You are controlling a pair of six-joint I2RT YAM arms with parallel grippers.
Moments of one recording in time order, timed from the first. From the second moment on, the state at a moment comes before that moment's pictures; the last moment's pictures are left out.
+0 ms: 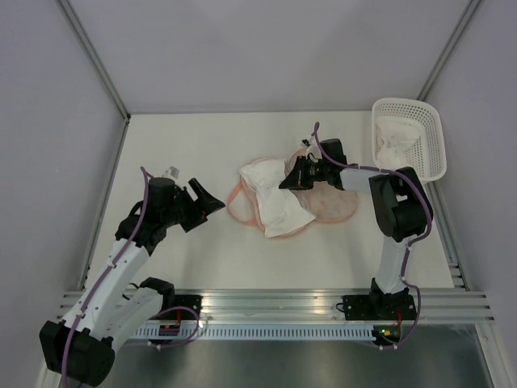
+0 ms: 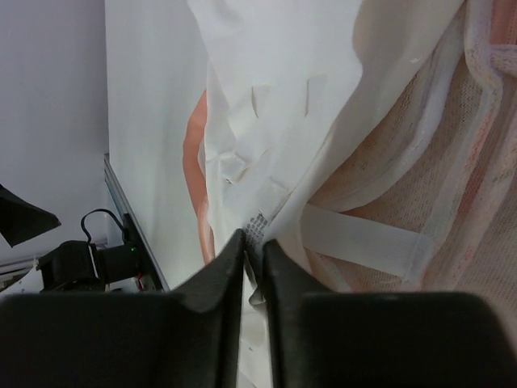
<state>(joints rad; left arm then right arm) -0.29 0.85 0.71 -0.55 0.23 -0.87 0.30 1.95 1.11 0.11 -0.80 0.58</state>
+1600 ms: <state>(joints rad) -0.29 0.90 0.73 -0.55 0.25 -0.84 -0.06 1.69 1.80 -0.62 0.26 0.36</state>
